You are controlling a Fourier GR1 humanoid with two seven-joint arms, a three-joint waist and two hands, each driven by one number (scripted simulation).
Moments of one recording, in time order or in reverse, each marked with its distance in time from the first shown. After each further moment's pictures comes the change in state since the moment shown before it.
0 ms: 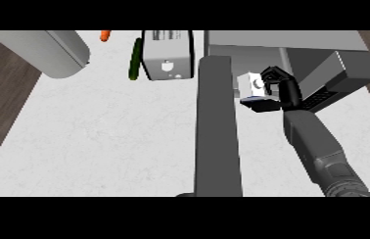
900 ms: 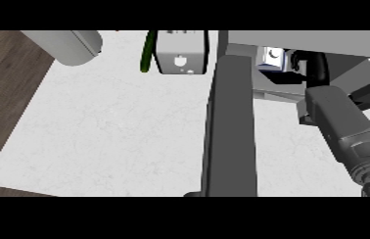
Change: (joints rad) left arm -0.092 0.032 -0.035 0.045 -0.006 -0.011 0.002; right arm -0.145 -0.140 0.012 0.055 0.060 -0.243 0.150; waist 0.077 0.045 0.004
